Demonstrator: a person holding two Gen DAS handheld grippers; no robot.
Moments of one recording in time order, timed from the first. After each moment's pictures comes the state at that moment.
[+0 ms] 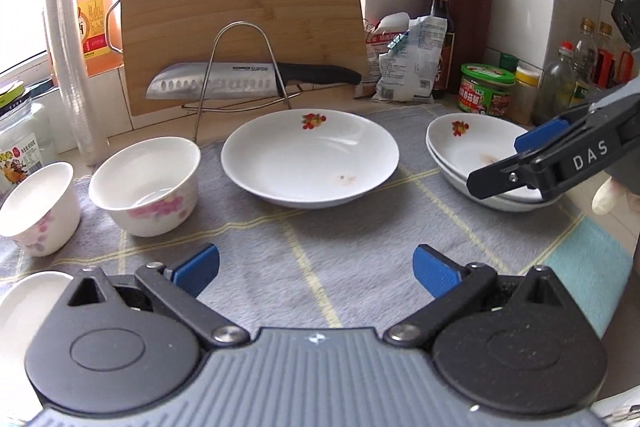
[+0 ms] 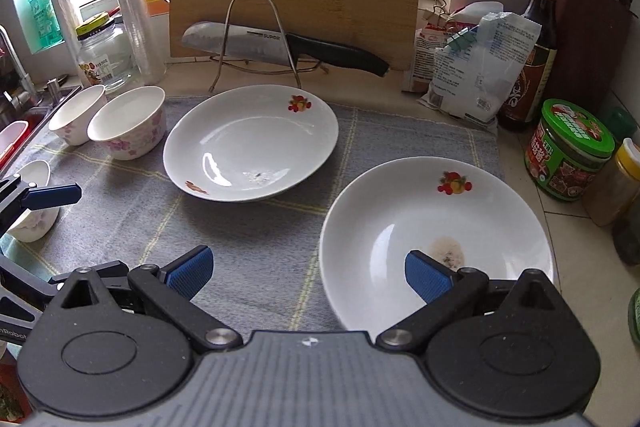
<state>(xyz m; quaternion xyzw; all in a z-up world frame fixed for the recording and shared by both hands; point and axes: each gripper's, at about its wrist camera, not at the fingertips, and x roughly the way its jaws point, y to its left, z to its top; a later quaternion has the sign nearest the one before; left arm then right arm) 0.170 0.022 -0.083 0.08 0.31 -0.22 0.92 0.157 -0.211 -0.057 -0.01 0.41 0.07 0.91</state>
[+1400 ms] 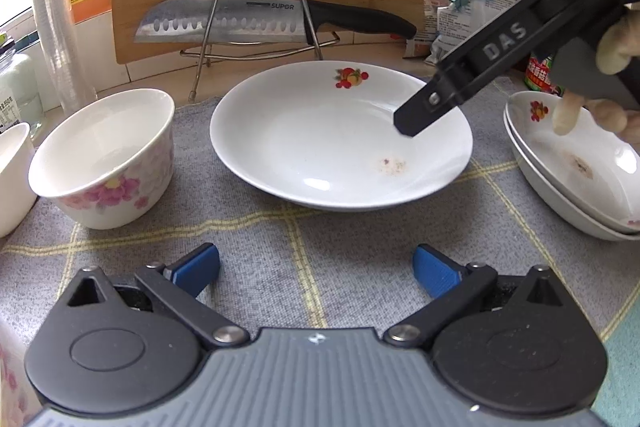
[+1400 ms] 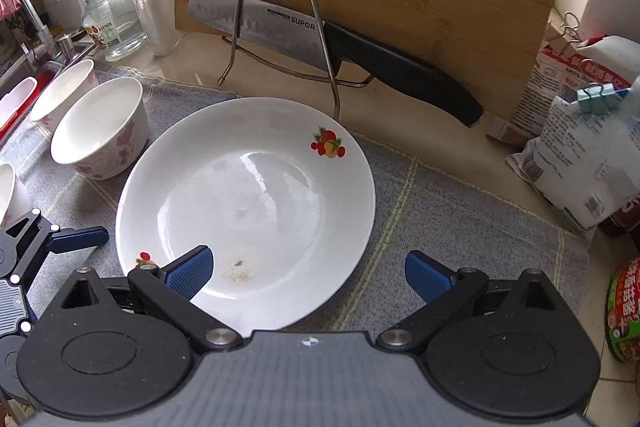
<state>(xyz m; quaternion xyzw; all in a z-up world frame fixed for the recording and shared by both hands) 0.242 -0.027 -0.133 0.07 0.37 -0.15 0.91 0.328 -0.208 -0.093 -0.07 0.49 0.20 0.85</state>
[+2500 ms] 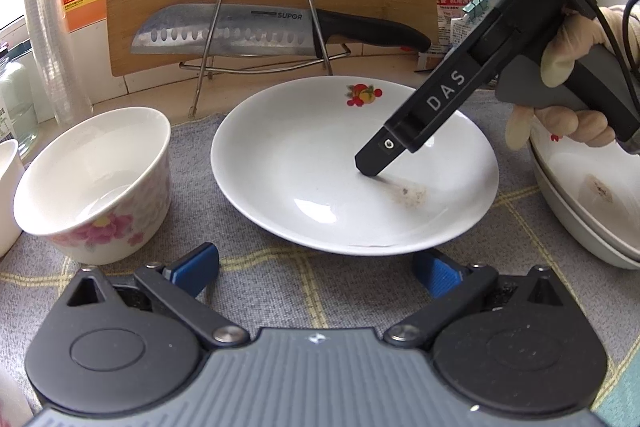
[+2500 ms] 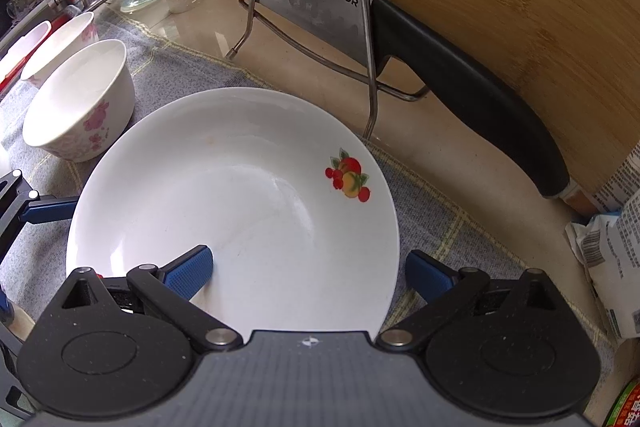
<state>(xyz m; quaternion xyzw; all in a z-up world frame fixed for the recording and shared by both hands) 0.267 -0.025 -0.137 0.06 0.36 -0.15 0.92 0.386 -0.182 -0.121 -0.13 0.51 0.26 0.81</state>
